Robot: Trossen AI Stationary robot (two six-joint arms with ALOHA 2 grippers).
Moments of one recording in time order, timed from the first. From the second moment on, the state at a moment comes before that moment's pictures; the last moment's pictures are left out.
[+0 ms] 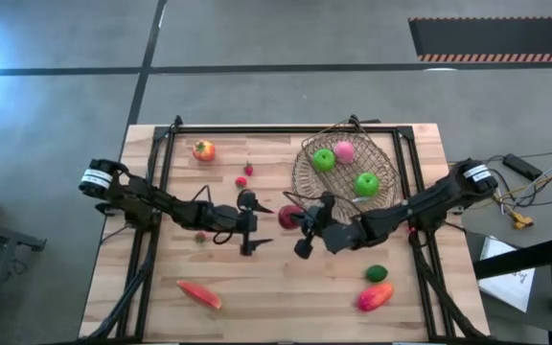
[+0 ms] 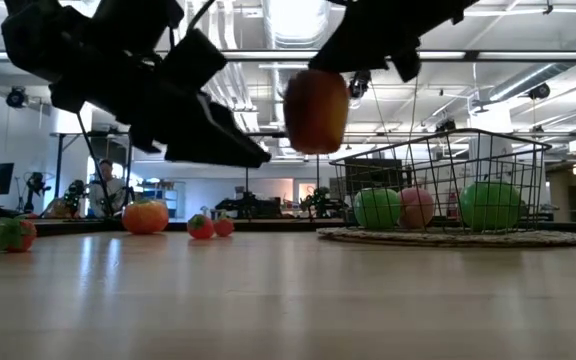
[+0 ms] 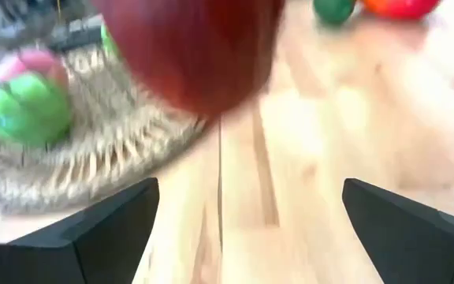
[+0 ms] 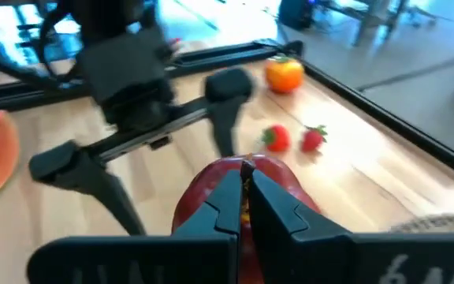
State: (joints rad) left arm -0.17 1.57 0.56 0.60 -0.23 0.13; right arm 0.35 1.58 0.96 0.12 0.76 0.35
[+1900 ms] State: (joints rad) left arm -0.19 1.59 0.56 0.65 -0.27 -0.05; right arm -0.14 1.10 0.38 -0.17 0.92 0.77
